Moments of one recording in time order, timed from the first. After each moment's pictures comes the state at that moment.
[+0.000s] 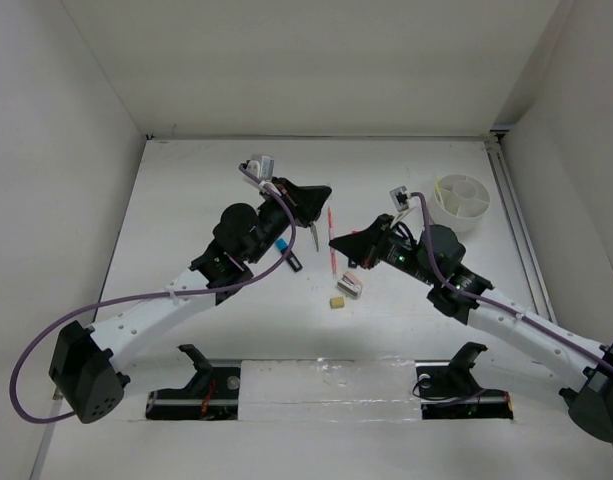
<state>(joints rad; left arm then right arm) -0.79 1.11 0.86 0.41 -0.10 -0.64 0.75 0.96 0.67 0.30 -0.22 0.75</state>
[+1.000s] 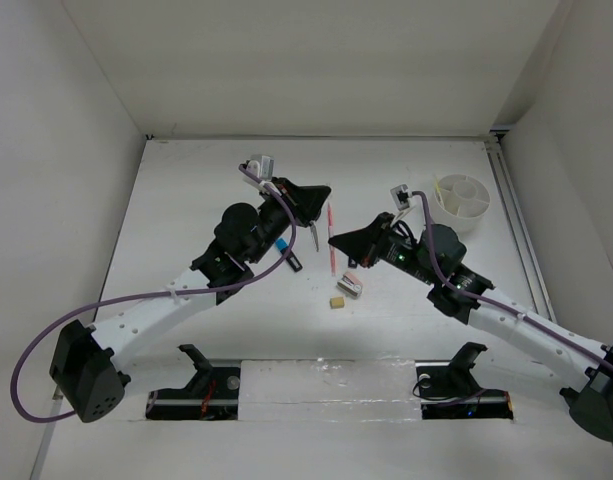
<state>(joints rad) -0.79 1.12 0.86 0.41 -0.11 -0.65 0.77 0.96 0.69 0.30 -0.20 0.75</state>
